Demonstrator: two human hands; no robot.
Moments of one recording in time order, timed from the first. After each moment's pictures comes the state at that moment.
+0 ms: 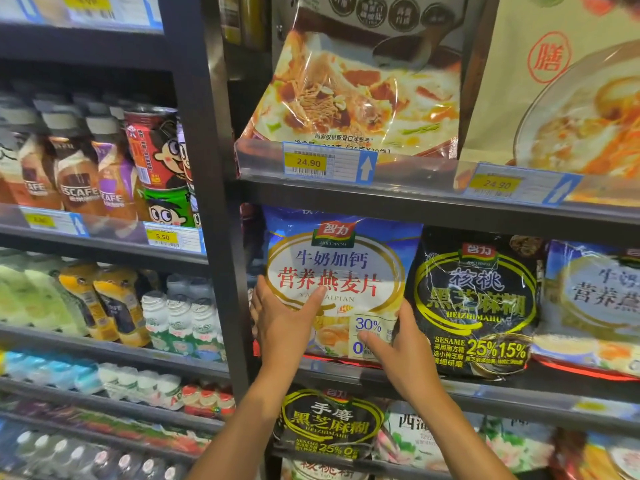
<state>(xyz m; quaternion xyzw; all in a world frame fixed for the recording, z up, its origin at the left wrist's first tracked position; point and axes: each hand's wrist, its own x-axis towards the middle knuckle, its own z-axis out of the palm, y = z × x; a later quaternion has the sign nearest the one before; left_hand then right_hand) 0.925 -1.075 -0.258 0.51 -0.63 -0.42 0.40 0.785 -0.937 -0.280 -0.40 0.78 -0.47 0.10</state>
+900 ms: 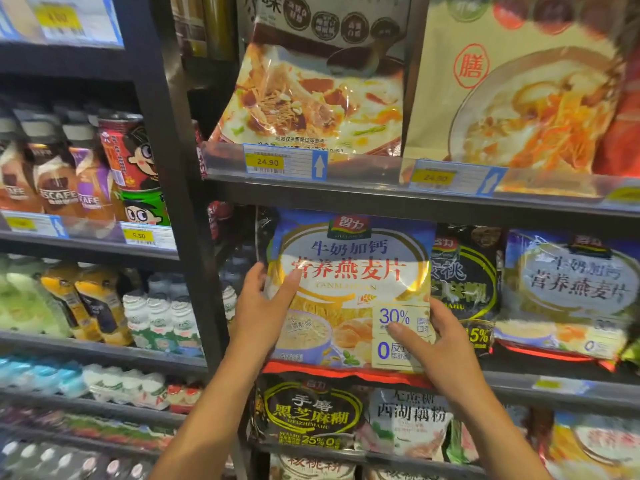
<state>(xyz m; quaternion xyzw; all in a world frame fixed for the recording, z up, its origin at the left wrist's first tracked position) 0.942 -1.047 -0.218 0.40 -0.64 -0.53 0.39 0.755 -0.853 -0.241 -0.35 0.69 -0.61 0.17</state>
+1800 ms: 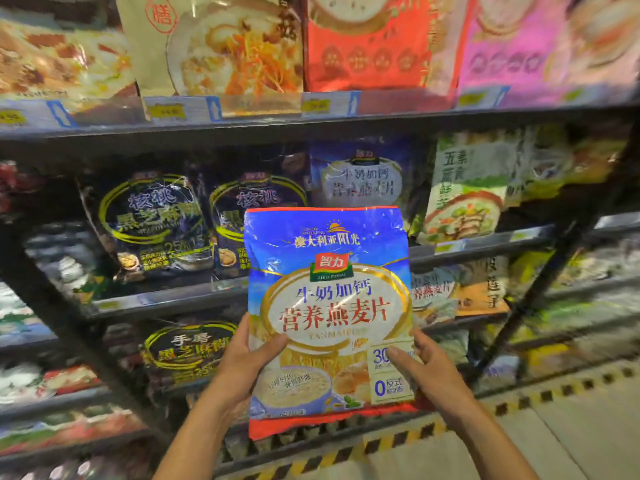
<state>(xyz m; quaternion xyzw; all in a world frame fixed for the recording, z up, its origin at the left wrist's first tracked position) 0.893 -0.780 -0.326 0.21 -0.55 -0.78 0.19 0.715 -0.507 -0.353 -0.17 0.71 -0.63 0.26</state>
